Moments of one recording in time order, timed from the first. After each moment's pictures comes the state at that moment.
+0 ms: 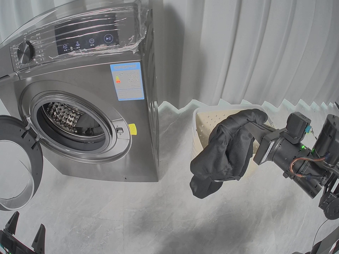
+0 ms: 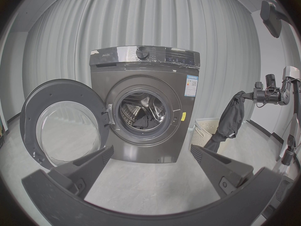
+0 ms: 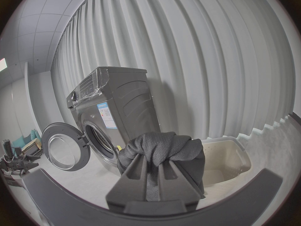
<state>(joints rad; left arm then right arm) 0.00 0.02 -0.02 0.00 0.01 -0.05 0.70 1.51 -0.48 -1.10 -0.26 0.10</state>
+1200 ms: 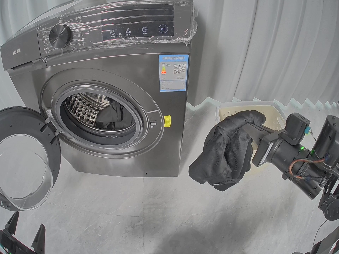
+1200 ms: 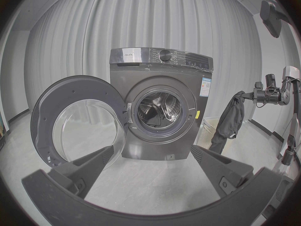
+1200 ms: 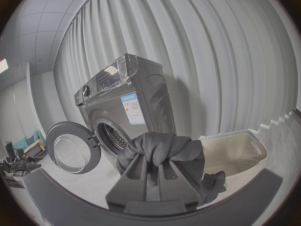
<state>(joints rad) 0.00 0.02 -0.02 0.00 0.01 -0.05 0.72 1.51 -0.48 -1.10 -0.25 0.11</state>
